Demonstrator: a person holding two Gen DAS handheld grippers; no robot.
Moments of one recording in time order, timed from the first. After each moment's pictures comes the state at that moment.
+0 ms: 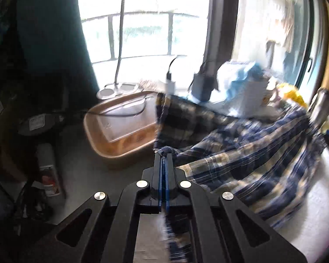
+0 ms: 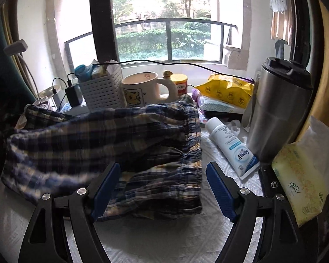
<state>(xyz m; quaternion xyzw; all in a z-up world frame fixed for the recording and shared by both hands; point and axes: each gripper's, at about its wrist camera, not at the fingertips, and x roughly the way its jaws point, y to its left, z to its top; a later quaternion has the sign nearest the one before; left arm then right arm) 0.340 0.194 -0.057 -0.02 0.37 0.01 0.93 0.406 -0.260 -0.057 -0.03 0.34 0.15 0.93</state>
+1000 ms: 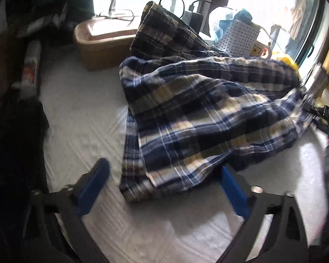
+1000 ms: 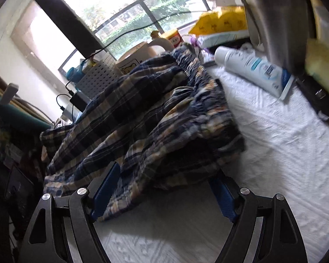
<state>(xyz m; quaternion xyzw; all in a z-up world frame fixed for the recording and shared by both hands) 0.264 0.147 -0.125 -0.06 0.45 0.01 0.89 0.415 -0.269 -0.122 0.19 0.43 0.18 0.87</state>
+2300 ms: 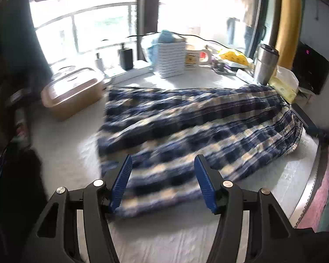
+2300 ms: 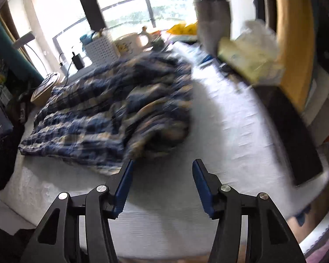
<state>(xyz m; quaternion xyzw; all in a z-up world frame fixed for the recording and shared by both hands) 0.230 0.065 -0.050 0.01 0.39 -0.10 0.91 0.239 -0.350 -0.069 0.03 0.41 0.11 0.90</state>
